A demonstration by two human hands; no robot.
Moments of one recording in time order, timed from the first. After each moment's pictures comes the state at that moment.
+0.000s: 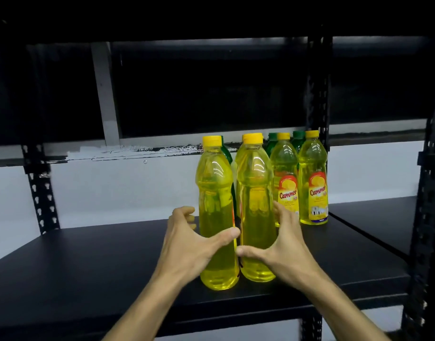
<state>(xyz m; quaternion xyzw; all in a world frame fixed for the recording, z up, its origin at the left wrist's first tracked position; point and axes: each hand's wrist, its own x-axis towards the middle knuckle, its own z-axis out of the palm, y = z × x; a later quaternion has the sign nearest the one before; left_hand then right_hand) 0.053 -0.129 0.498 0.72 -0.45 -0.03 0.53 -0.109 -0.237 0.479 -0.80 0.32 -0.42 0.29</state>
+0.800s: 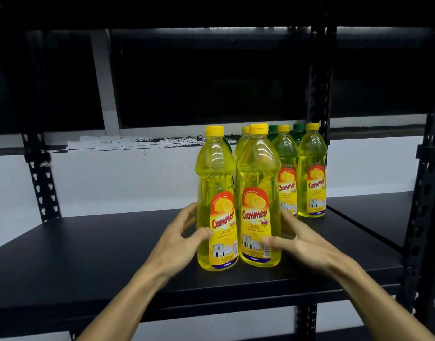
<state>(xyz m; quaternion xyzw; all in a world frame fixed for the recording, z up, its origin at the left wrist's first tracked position) 0.080 -0.130 0.474 0.66 -0.49 -0.18 0.55 -0.140 -0.277 0.472 -0.81 0.26 -0.28 0.45</state>
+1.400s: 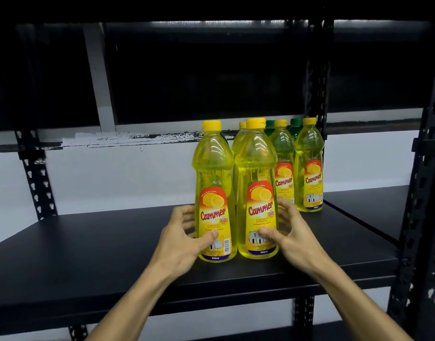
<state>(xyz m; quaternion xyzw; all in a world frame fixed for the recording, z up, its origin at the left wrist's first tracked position) 0.071 -0.136 0.466 0.65 -0.49 -0.11 0.57 -0.128 -0.265 0.458 -0.75 0.28 -0.42 0.43</state>
